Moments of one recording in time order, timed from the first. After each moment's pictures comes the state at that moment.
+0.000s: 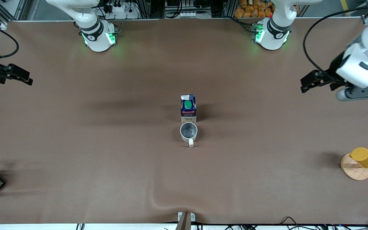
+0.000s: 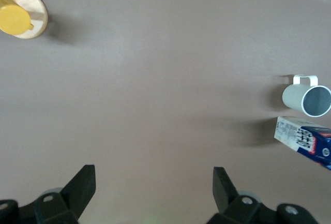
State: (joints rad) left arm -0.05 0.11 -0.13 -1.38 -0.01 1.48 -0.25; right arm -0.06 -0.02 0.00 -1.60 0.01 1.50 0.02
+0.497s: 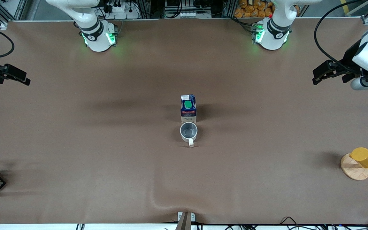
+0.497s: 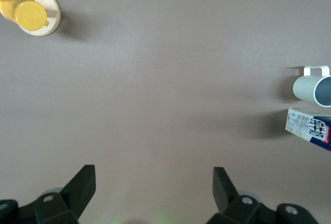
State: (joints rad) left arm -0.05 0.04 -0.09 -1.45 -0.01 1.48 -0.19; right arm -0.05 -0.02 -0.02 -1.60 0.03 1.50 0.02
